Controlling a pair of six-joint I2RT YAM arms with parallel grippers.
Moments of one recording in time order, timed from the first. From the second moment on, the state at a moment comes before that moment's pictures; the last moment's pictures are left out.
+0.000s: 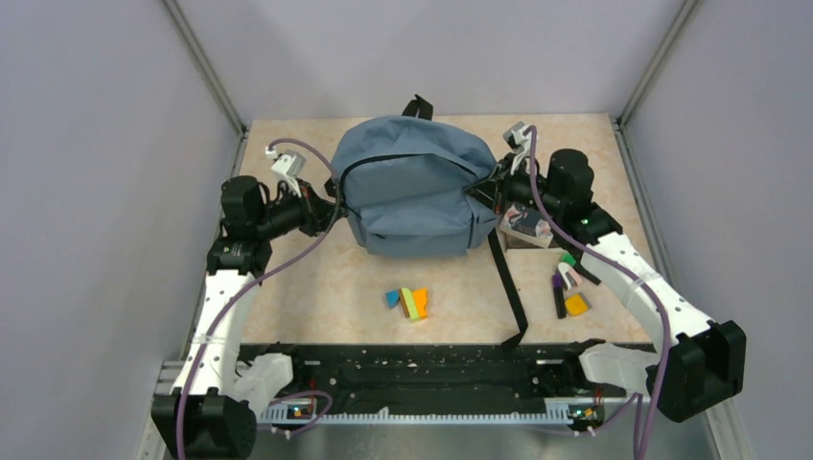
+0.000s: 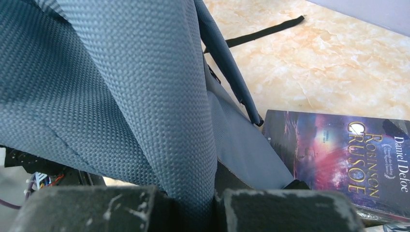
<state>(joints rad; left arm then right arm) 0.01 0.96 0.90 -0.31 0.82 -0.20 0.38 1.16 0.98 0.00 -0.59 0.18</state>
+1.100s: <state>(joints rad) -0.02 0.86 0.87 -0.23 0.93 -0.22 0.38 1.20 0.98 0.02 -0.56 0.15</state>
